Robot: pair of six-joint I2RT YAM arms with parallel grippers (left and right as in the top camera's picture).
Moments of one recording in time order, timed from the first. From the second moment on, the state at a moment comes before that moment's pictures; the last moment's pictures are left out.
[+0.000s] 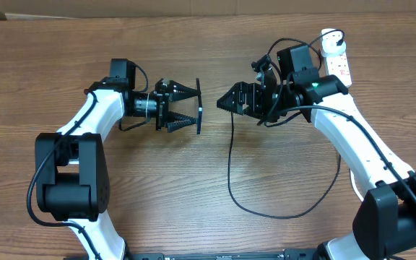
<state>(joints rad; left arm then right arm) -0.06 1.96 1.29 -0.66 1.38 -0.83 0.29 1.70 1.37 -0.75 -0.68 0.39</state>
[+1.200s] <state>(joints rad) -0.18 1.96 1.29 -0.72 1.17 -0.83 0.47 1.84 1.68 -1.09 -0.46 0.14</state>
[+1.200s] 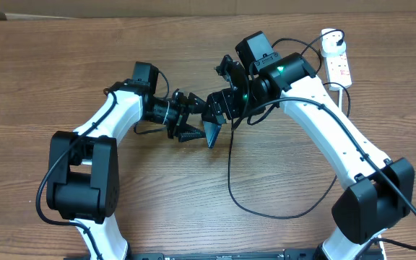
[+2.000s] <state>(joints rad) -0.18 1.96 1.29 -0.72 1.15 -0.83 0.46 1.86 1.68 -1.13 -0.54 0.14</state>
